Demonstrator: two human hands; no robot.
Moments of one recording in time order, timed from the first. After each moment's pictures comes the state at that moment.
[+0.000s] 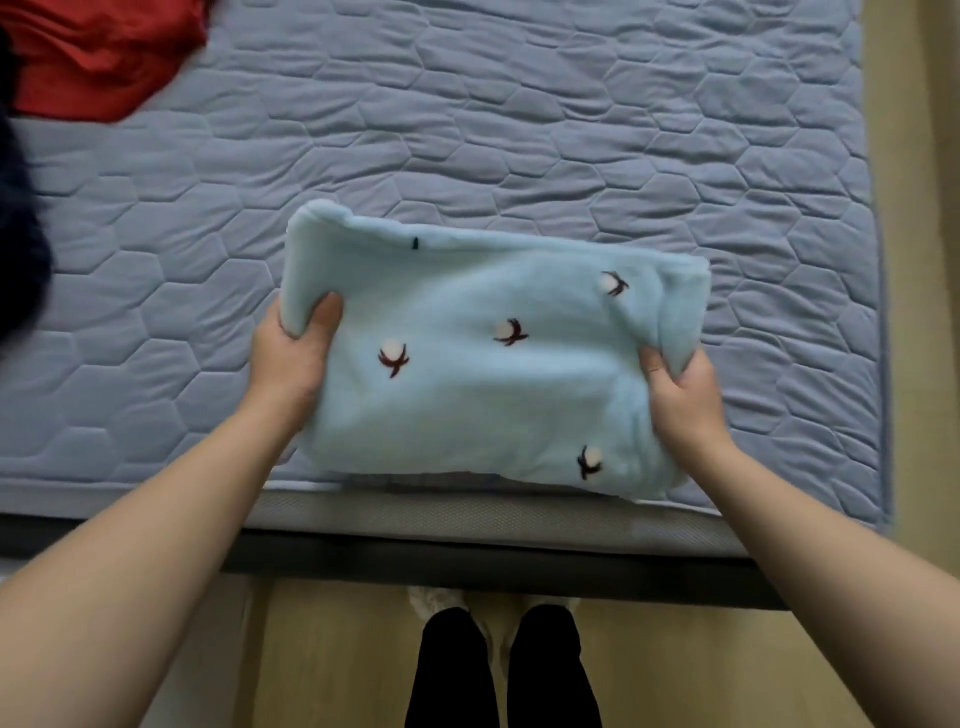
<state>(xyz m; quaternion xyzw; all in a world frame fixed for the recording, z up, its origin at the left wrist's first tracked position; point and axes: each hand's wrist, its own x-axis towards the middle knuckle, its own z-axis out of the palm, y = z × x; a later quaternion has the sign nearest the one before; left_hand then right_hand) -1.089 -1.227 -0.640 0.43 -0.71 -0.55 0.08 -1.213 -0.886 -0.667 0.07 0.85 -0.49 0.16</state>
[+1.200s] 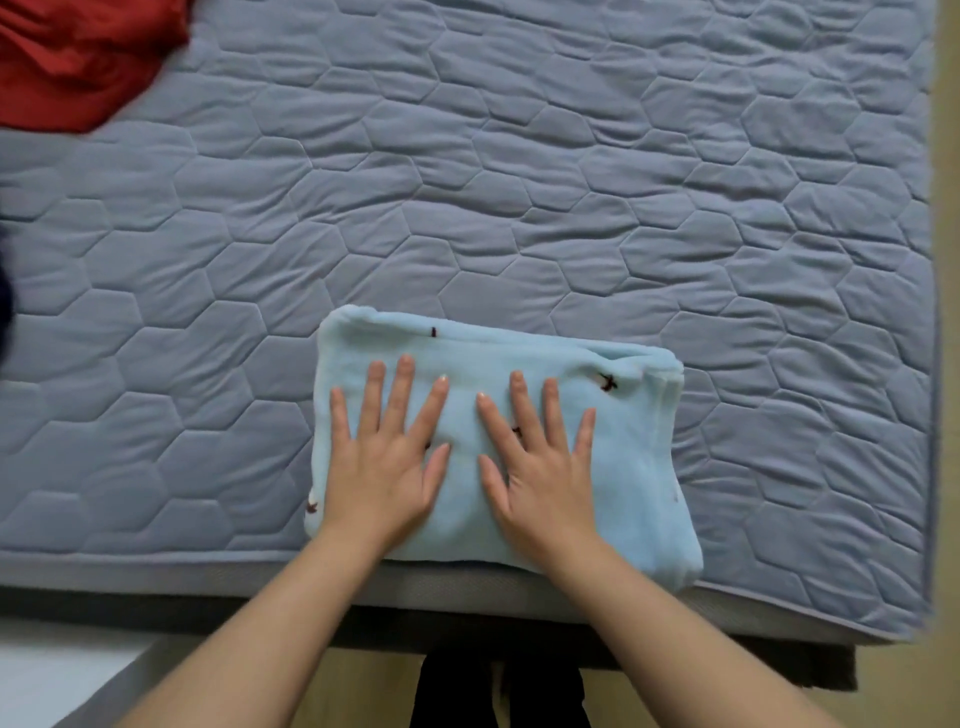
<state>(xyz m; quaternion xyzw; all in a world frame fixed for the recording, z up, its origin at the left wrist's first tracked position) -1.100 -1.176 -0.686 0.11 -0.99 -0.08 -0.10 -1.166 -1.013 -0.687 -0.31 0.93 -0.11 0.14</state>
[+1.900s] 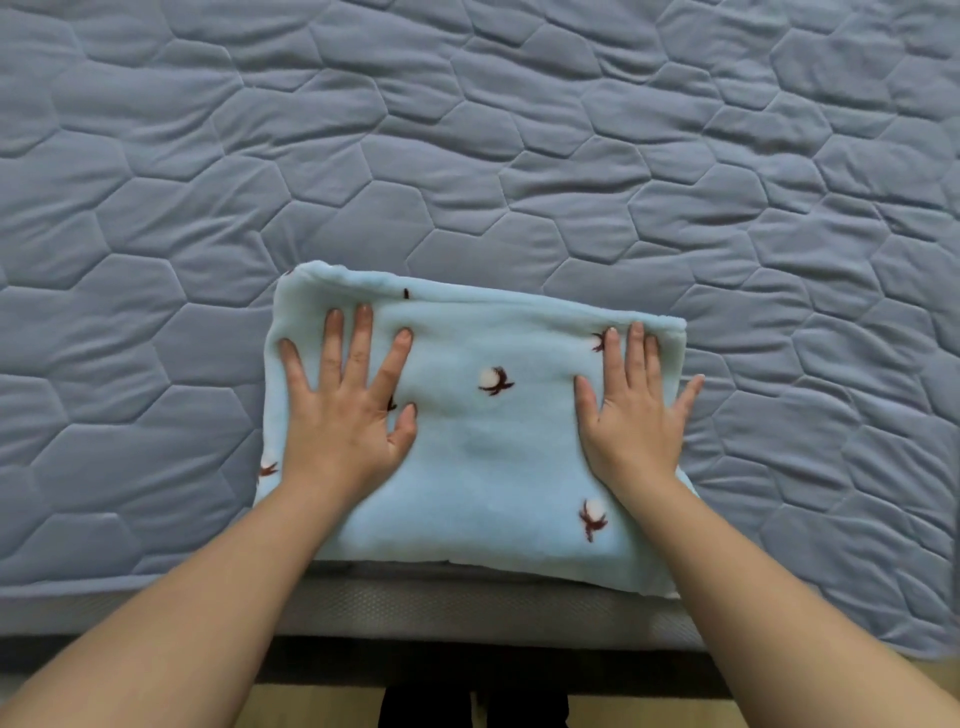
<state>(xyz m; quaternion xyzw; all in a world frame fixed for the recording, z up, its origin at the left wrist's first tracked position) -1.120 -1.196 -0.781 0.13 -0.99 -0.03 -0.09 -1.244 -0.944 -0.781 -0.11 0.97 0.02 0.20</state>
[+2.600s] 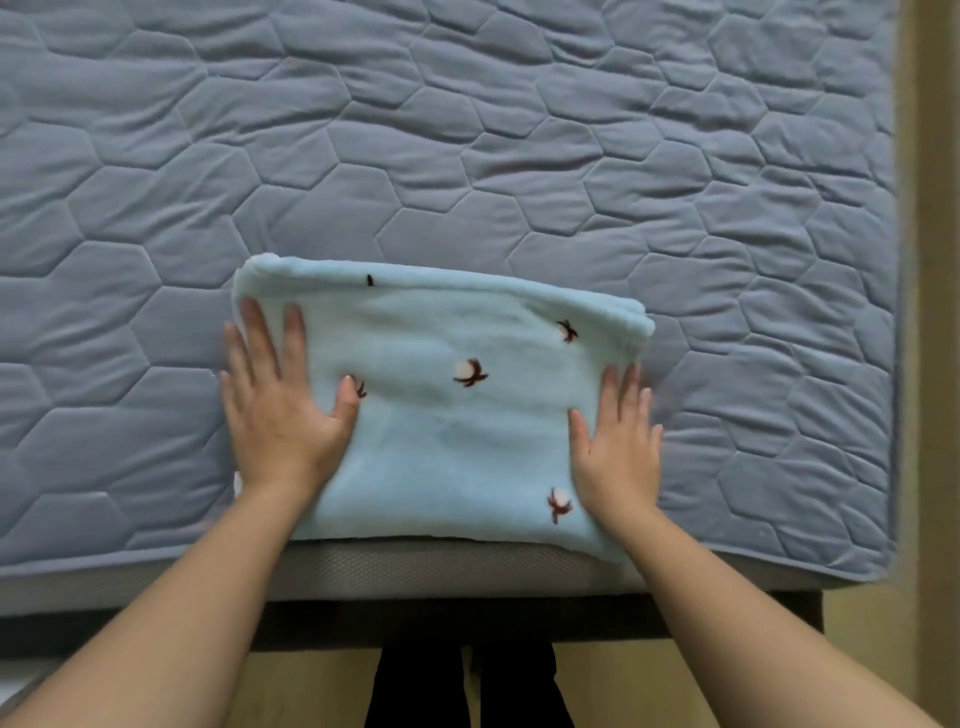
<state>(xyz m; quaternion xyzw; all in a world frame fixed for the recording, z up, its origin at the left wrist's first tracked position) -1.094 -1.195 -0.763 0.33 -0.93 -0.18 -0.02 -1.181 -0.902 -0.767 -0.03 0.97 -0.06 0.25</state>
